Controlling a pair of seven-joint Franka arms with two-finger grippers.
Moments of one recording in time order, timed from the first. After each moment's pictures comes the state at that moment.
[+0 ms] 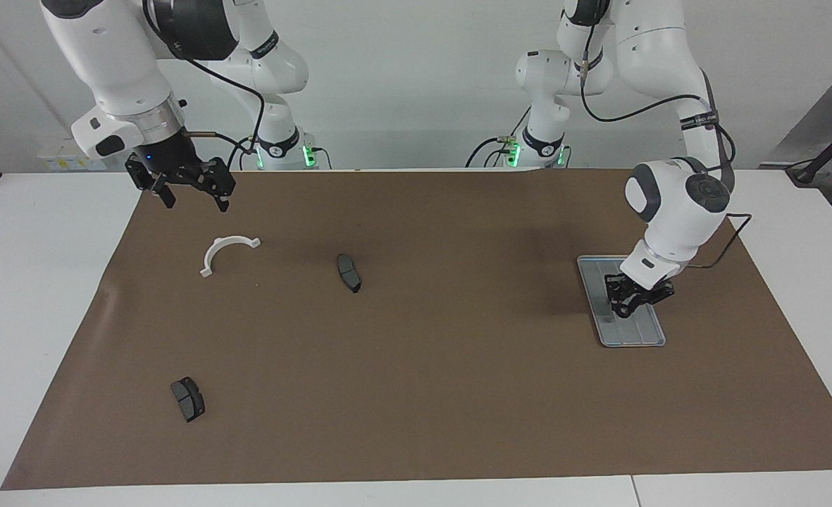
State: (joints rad) left arm -0.22 0.30 0.18 -1.97 -0.09 2.37 0.22; right arm -0.04 -0.02 0.07 -1.66 -0.01 1.65 0.16
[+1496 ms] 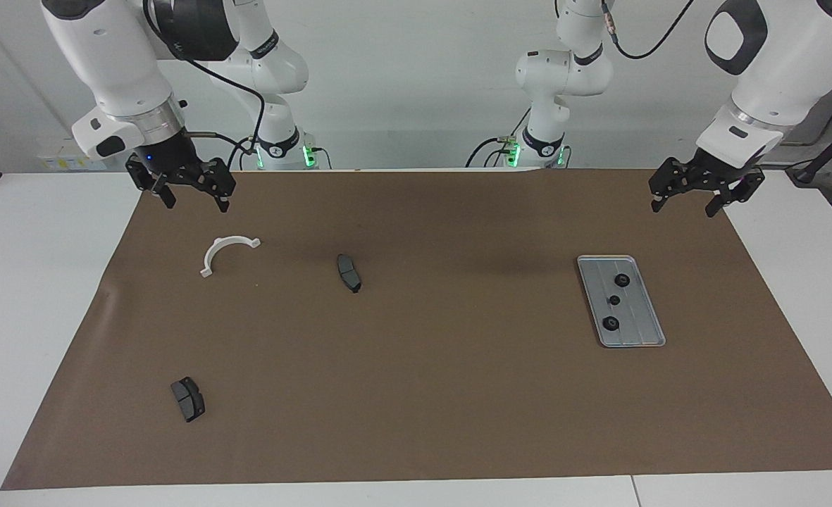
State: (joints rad) left arm -0.20 0.09 0.21 -1.47 -0.03 1.55 0.20; right arm -0.04 -0.02 0.07 -1.66 -0.01 1.65 0.16
